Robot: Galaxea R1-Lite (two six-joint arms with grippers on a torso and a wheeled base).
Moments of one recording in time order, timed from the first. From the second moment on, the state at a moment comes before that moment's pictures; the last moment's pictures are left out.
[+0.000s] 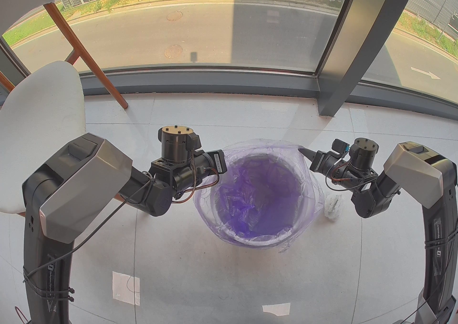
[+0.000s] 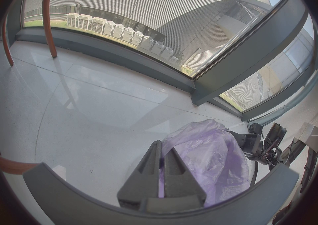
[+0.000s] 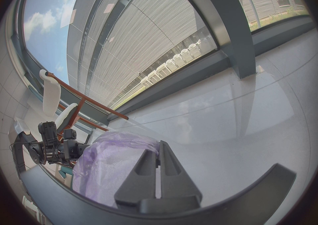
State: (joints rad) left arm -0.45 2.38 -1.39 -0.74 -0.07 -0.40; right arm 0.20 2.47 -1.18 -1.26 0.44 0.50
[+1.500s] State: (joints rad) left arm -0.38 2.02 -0.96 -0.79 0.04 -0.94; right arm 0.13 2.22 -0.62 -1.53 0.43 0.65
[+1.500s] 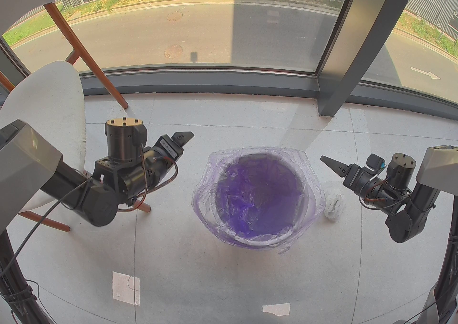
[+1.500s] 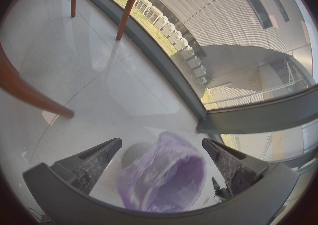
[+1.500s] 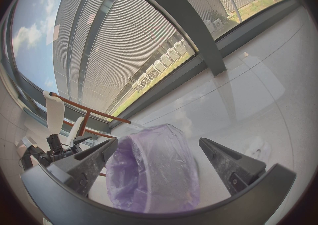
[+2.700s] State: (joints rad) left arm -0.45 2.15 -0.61 -1.08 0.08 -0.82; right arm 0.17 2.40 -0.48 -1.55 0.42 0.55
